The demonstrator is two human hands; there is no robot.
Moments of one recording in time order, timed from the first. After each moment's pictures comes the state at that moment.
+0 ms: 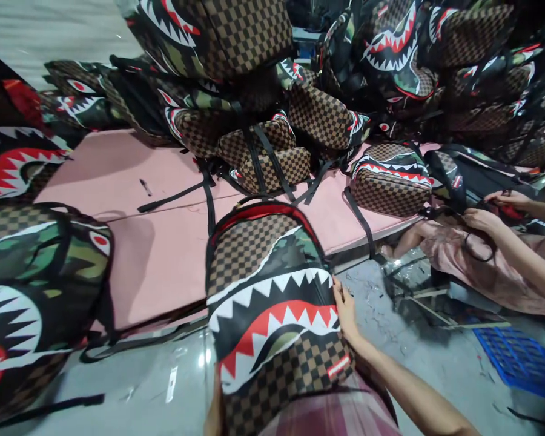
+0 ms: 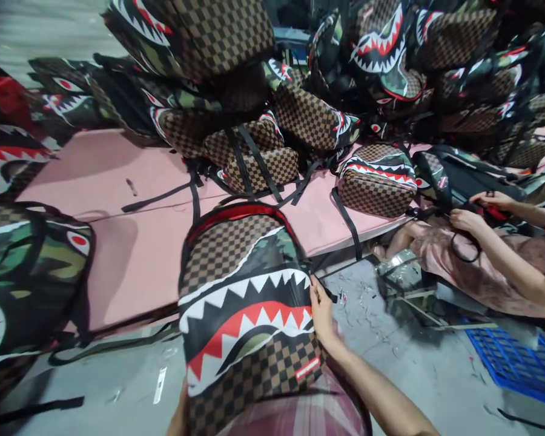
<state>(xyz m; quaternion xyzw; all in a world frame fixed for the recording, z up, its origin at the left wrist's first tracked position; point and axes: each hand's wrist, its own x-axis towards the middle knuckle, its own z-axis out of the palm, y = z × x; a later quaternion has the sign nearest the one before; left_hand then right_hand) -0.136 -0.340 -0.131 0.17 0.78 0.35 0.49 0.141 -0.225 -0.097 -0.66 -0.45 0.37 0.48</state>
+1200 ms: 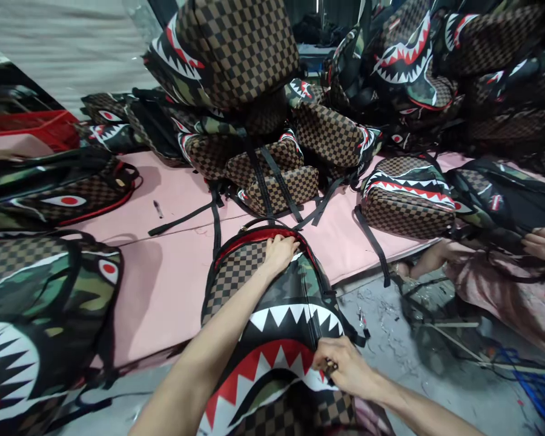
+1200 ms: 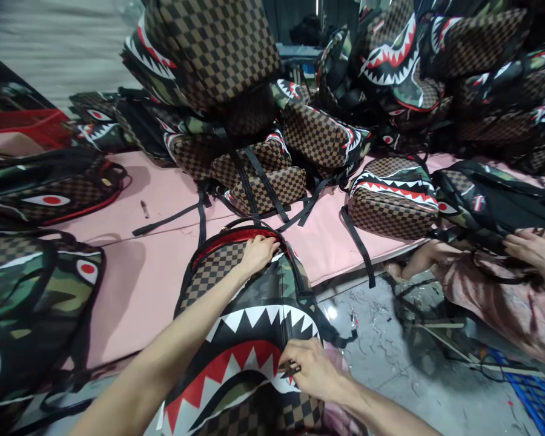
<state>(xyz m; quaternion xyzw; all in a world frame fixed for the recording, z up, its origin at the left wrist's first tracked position) -0.042 0.012 -0.030 0.78 0.60 0.11 0.12 0.142 -0.199 -0.021 -0.39 -0.75 0.45 0.29</state>
